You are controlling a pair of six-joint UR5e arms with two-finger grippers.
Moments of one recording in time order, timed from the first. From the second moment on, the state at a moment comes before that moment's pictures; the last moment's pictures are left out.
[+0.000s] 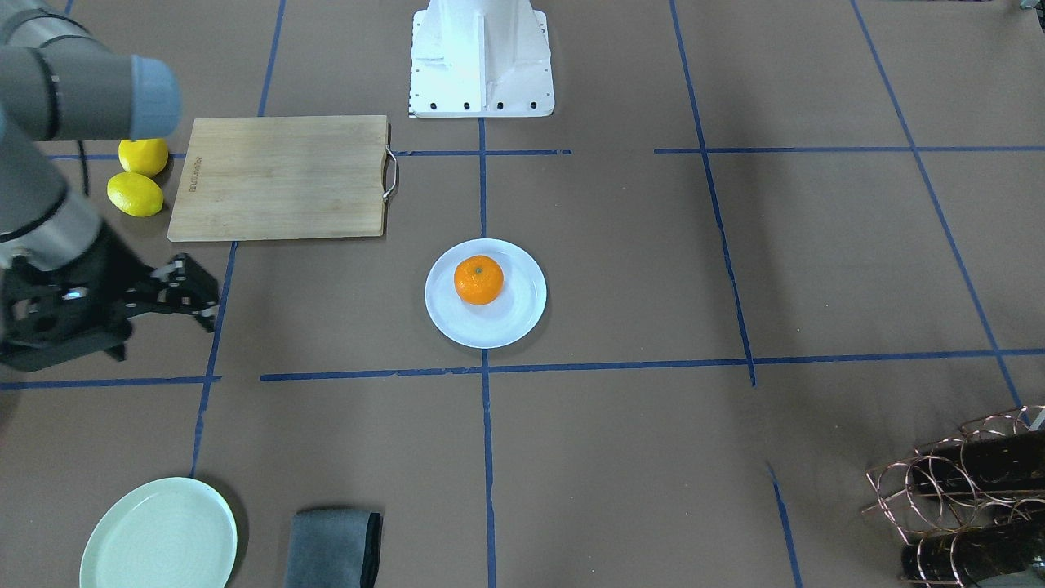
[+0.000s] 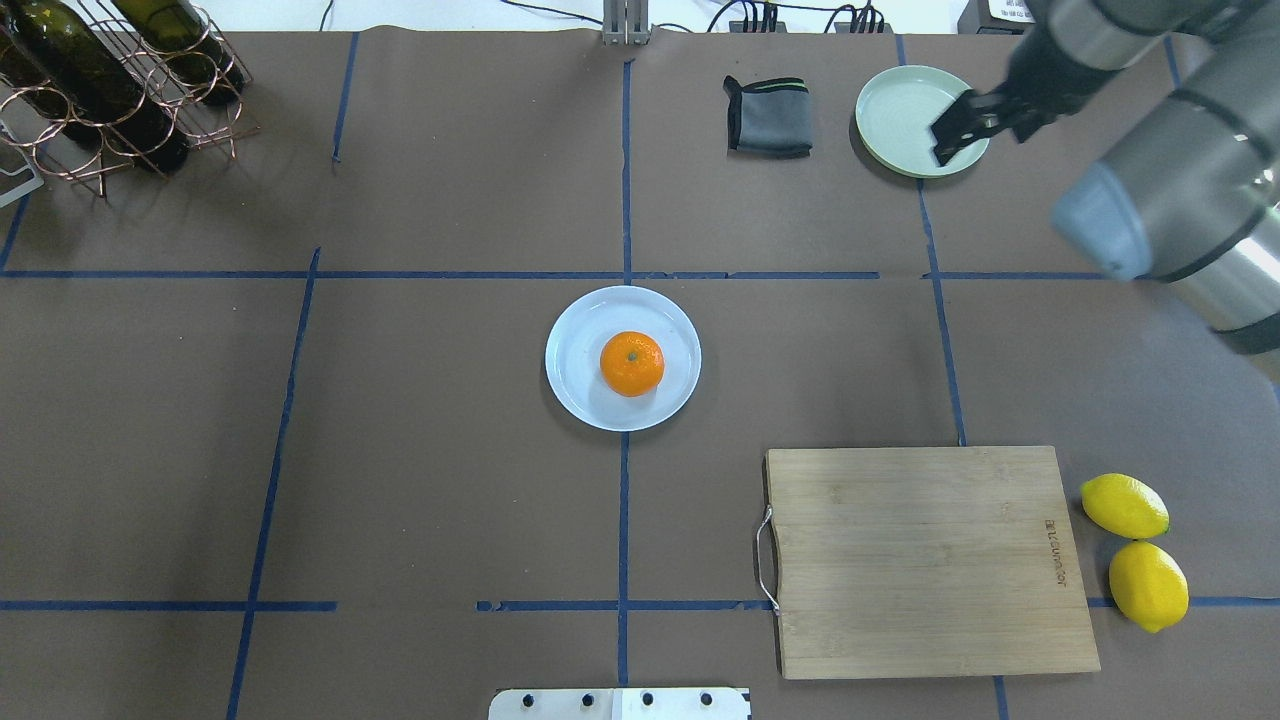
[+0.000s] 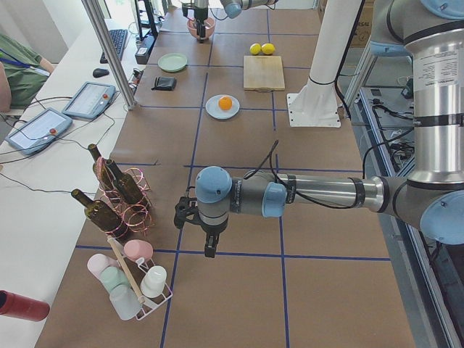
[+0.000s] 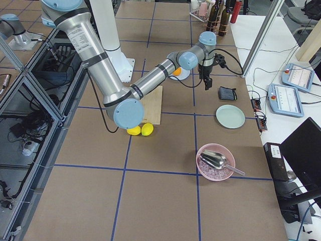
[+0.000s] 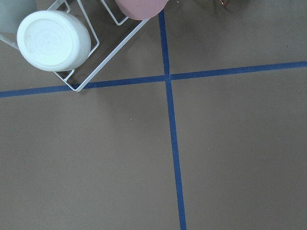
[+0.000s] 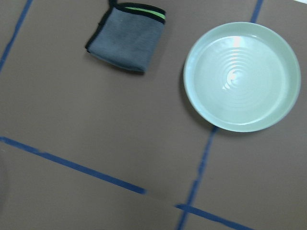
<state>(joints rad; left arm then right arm) -1.58 -1.42 -1.75 -1.62 -2.36 0.04 1.14 -1.12 1.71 -1.59 2.22 0.33</state>
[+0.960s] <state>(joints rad) -1.58 -1.41 -1.75 -1.62 -2.36 0.04 1.60 -1.60 1.67 -1.64 2.28 -0.23</state>
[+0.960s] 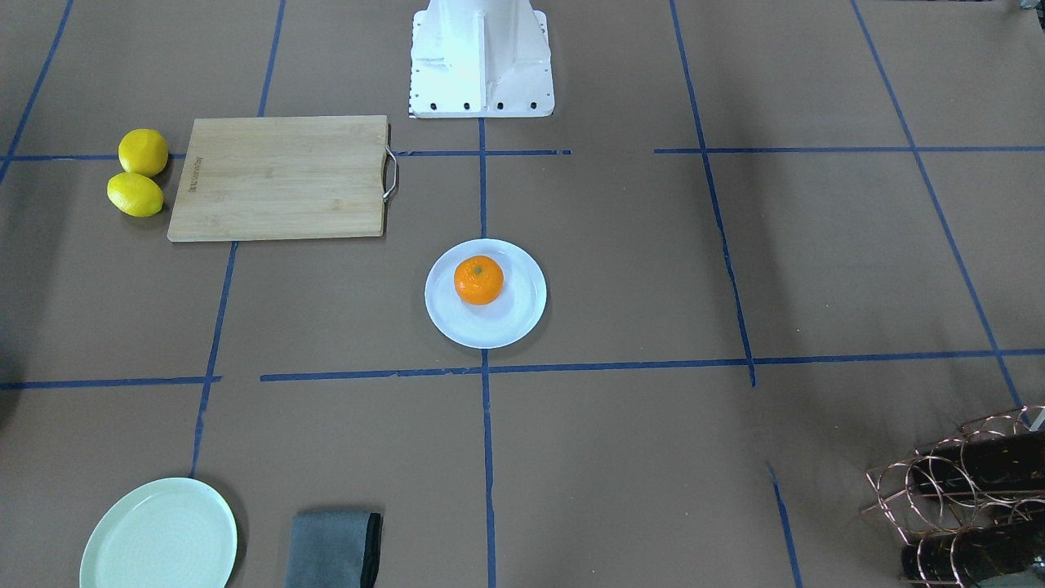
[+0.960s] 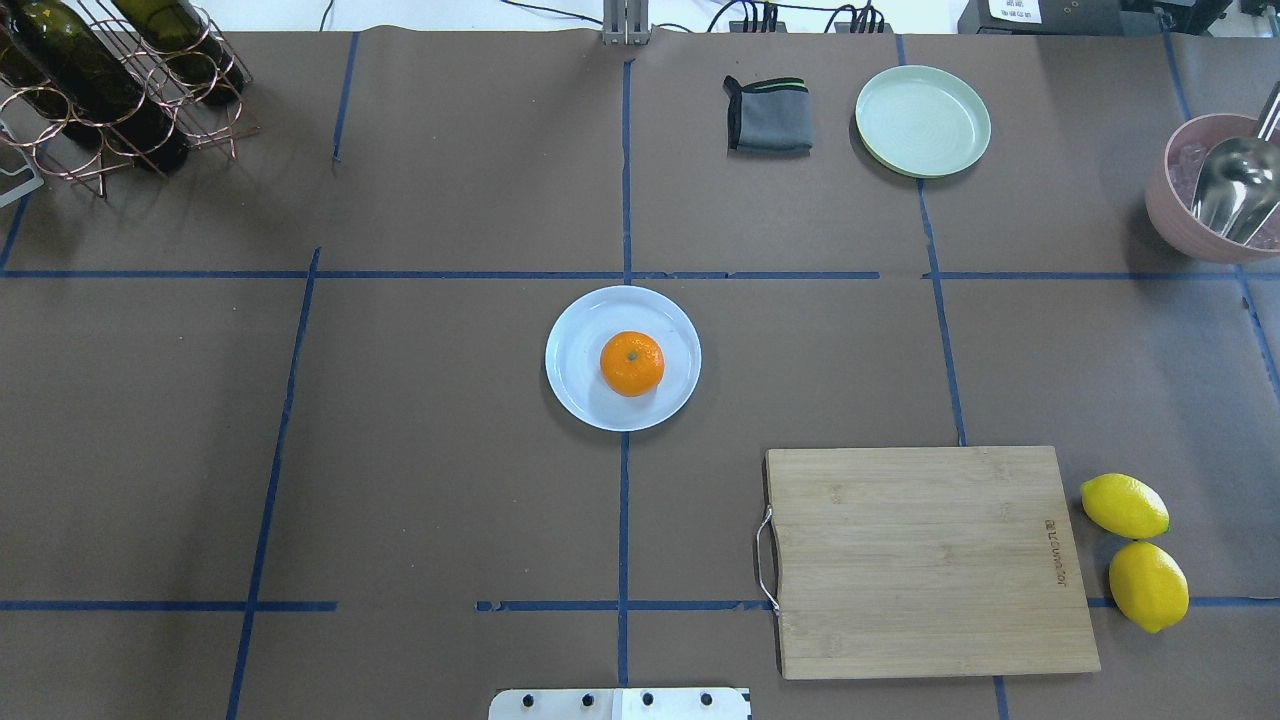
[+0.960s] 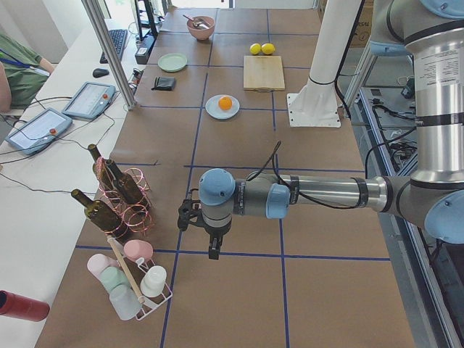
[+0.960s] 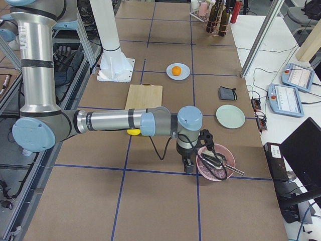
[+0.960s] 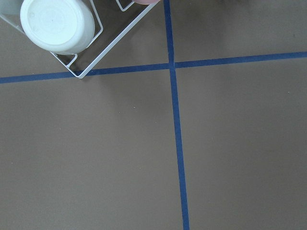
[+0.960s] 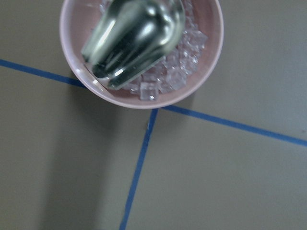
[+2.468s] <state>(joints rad) -1.58 -1.38 -1.77 -1.62 -2.36 0.04 1.63 -1.71 1.65 -1.63 2.31 -0.23</state>
